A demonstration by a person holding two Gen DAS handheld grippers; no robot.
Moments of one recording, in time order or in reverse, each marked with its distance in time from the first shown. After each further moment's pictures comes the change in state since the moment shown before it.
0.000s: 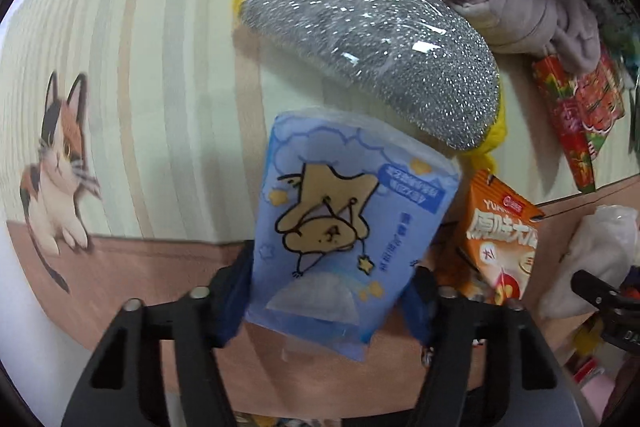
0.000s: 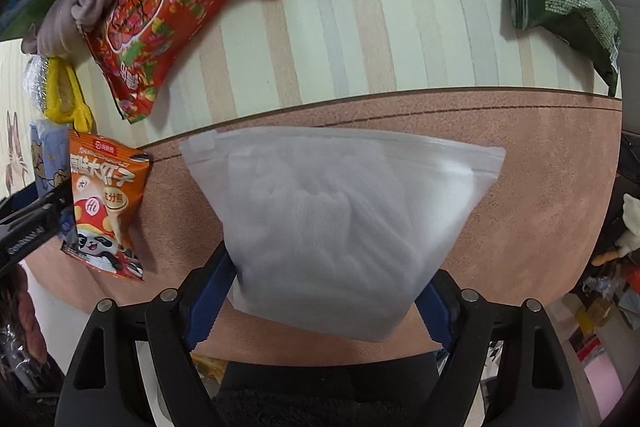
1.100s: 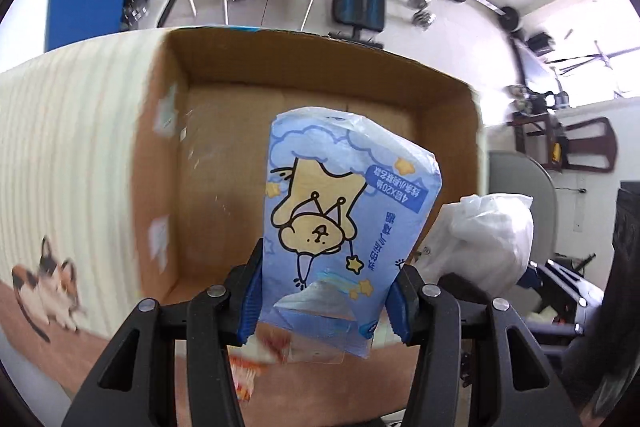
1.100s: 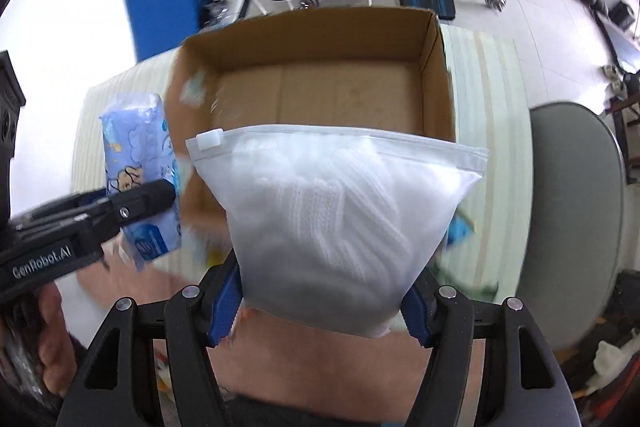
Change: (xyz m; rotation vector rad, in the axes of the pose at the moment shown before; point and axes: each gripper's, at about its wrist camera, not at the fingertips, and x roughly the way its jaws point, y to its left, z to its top) left arm -0.210 -0.091 0.203 -0.105 -0.224 -0.320; right arm -0.257 -0.011 0.150 -0.271 -0.344 0.137
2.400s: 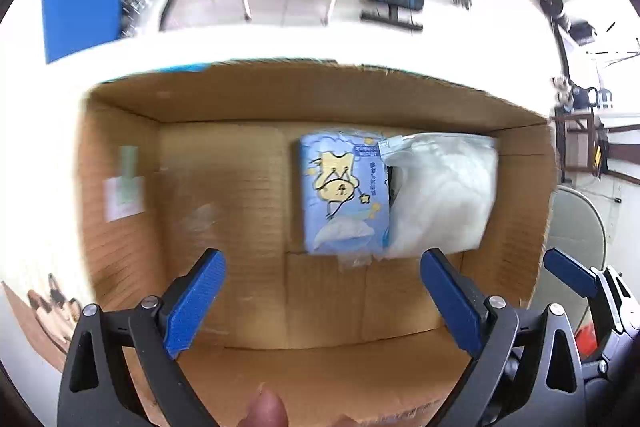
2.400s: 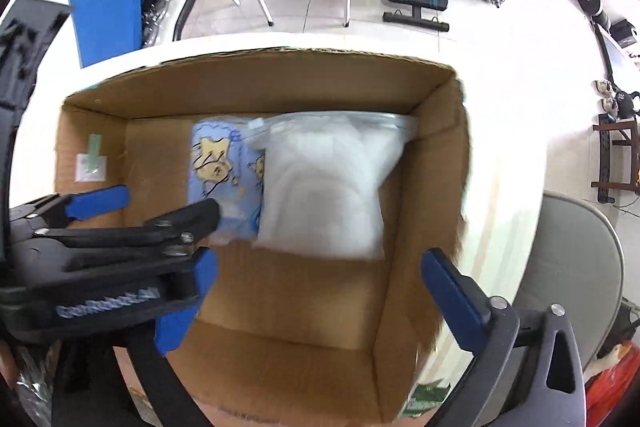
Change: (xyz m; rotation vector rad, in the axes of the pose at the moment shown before) left arm 0.029 -0.039 0.039 -0.012 0.048 0.137; right arm 0.074 -0.015 0.141 -0.033 0.070 -0.142
